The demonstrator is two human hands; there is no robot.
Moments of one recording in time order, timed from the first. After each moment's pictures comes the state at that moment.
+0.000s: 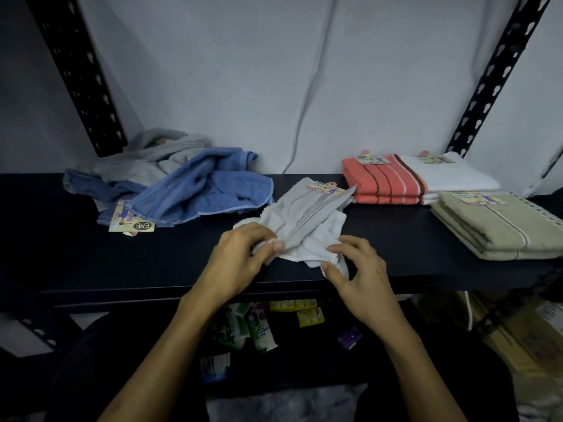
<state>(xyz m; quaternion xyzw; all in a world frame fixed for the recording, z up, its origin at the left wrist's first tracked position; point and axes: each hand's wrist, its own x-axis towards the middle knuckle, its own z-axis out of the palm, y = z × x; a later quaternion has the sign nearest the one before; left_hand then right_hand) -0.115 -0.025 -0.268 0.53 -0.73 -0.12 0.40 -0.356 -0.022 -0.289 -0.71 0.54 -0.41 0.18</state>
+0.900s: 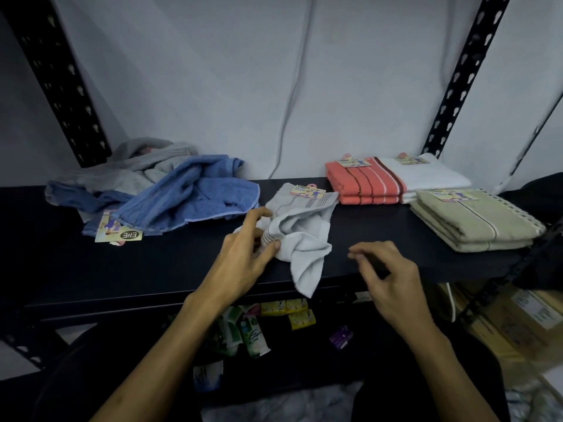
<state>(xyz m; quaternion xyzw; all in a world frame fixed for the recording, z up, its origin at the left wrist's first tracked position) -0.138 -0.019 -0.256 0.49 -0.72 -0.21 0.44 -0.402 -0.001 -0.277 -0.70 0.47 -0.52 0.13</state>
